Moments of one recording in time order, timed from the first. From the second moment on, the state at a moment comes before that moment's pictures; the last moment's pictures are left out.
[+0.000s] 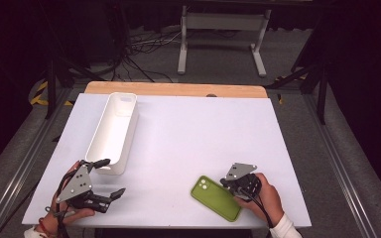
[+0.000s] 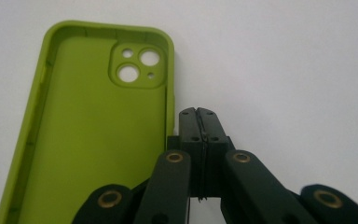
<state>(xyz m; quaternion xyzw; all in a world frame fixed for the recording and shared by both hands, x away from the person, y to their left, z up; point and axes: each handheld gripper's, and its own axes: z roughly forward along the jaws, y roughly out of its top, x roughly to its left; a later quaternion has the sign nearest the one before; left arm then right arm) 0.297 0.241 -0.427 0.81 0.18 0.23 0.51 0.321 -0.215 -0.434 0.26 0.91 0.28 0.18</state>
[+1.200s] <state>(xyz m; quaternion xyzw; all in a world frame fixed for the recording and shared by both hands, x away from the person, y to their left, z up) 0.296 0.242 -0.427 0.81 0.17 0.23 0.51 0.363 -0.153 -0.401 0.28 0.93 0.21 0.14</state>
